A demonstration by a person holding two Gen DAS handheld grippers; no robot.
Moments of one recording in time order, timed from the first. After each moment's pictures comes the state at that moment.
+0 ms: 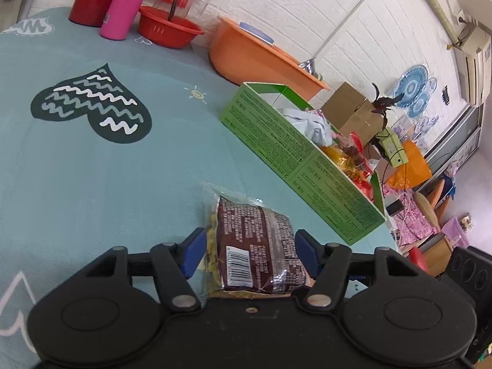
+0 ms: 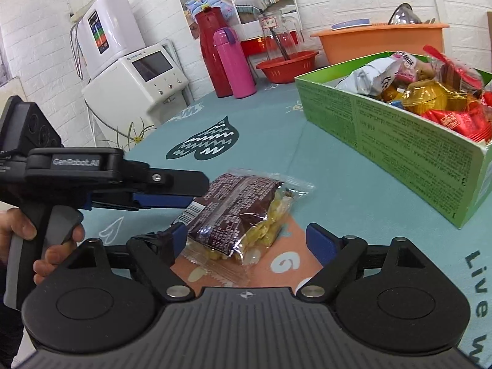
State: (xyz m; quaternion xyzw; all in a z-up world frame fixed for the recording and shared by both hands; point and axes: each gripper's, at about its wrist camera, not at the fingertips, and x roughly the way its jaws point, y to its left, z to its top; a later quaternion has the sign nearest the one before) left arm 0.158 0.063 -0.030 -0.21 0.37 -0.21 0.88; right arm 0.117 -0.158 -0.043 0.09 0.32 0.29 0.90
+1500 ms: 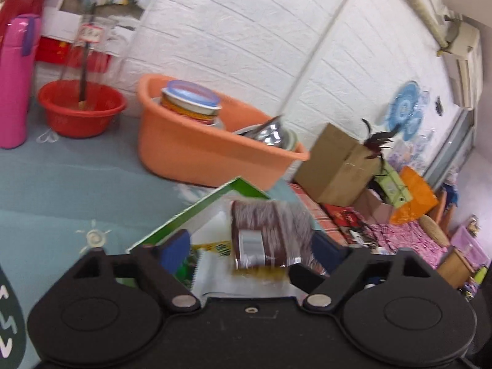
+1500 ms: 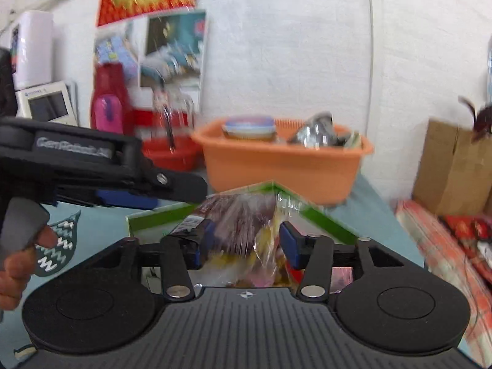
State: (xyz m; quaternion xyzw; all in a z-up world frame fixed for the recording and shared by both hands) left arm 0.334 -0.035 0.023 -0.17 0.28 -0.22 0.92; right arm 0.274 -0.222 0.007 -0.01 0.21 0.13 0.97
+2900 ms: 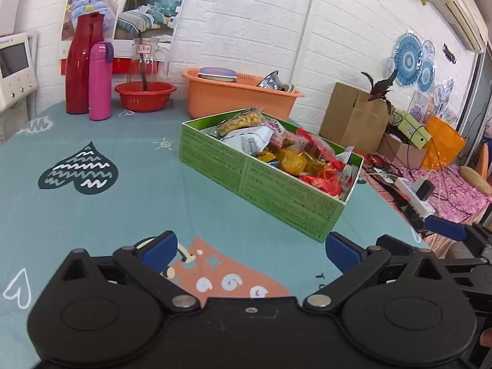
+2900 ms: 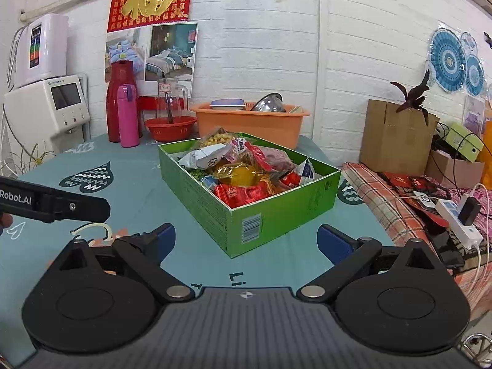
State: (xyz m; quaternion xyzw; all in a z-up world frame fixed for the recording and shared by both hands) left arm 0.089 -0.071 0.012 -0.06 0.28 -0.12 0.95; right arm 0.052 -0.265 0.001 -0.02 0.21 0.07 0.98
